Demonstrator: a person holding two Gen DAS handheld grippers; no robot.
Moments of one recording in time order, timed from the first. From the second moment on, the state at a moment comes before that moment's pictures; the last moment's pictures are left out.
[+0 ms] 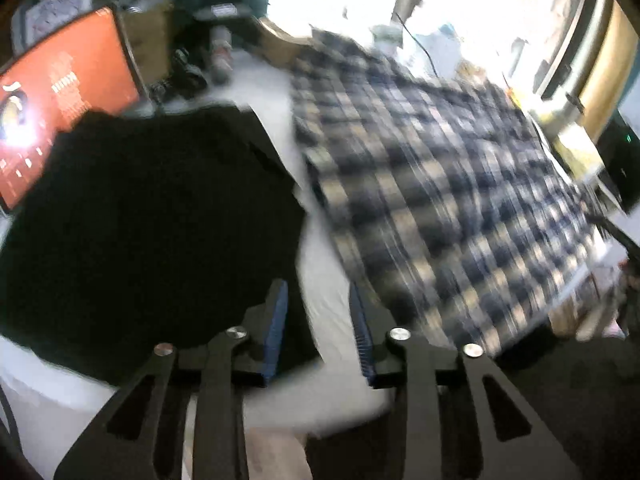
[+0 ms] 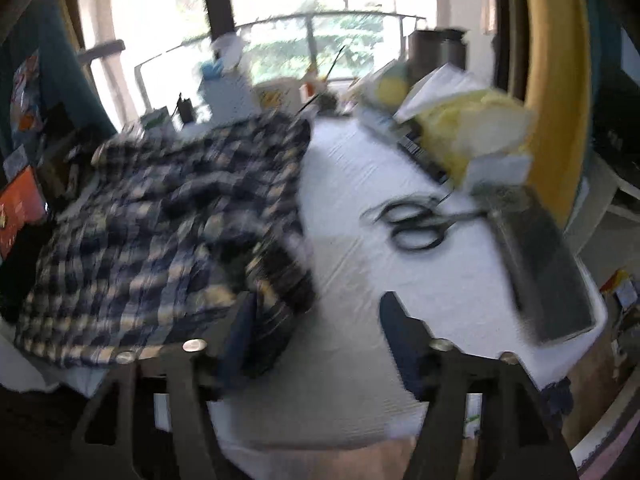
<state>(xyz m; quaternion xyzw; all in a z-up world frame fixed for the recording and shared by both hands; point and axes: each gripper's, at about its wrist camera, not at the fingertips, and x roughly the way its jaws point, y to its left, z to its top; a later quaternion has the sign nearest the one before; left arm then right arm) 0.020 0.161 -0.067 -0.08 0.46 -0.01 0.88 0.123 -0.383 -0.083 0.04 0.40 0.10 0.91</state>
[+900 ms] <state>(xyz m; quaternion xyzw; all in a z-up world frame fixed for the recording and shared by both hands) 0.022 0.110 -0.075 -0.10 0.38 -0.04 0.92 0.145 -0.385 -0.076 -0.01 0.39 0.08 0.91</state>
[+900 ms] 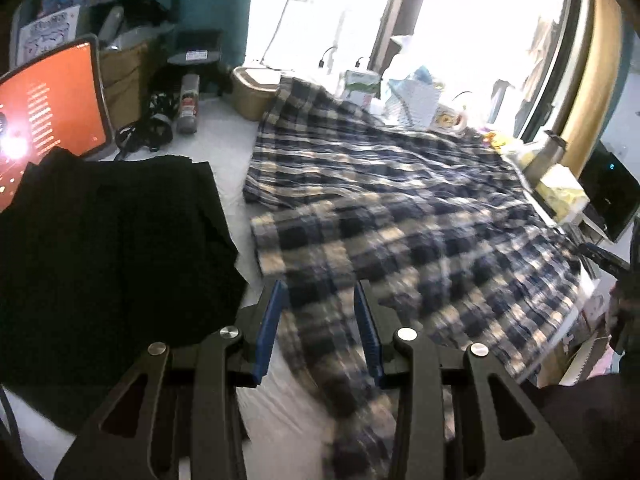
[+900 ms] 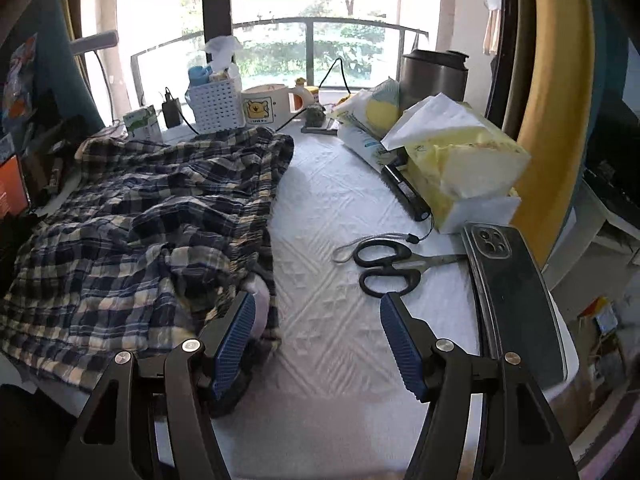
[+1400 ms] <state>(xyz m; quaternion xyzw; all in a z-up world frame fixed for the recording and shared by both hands) -0.051 0.070 -0.074 -0.05 0.33 -0.05 0.94 0.097 -0.376 -0.073 -0.03 0.38 0.09 0.92</state>
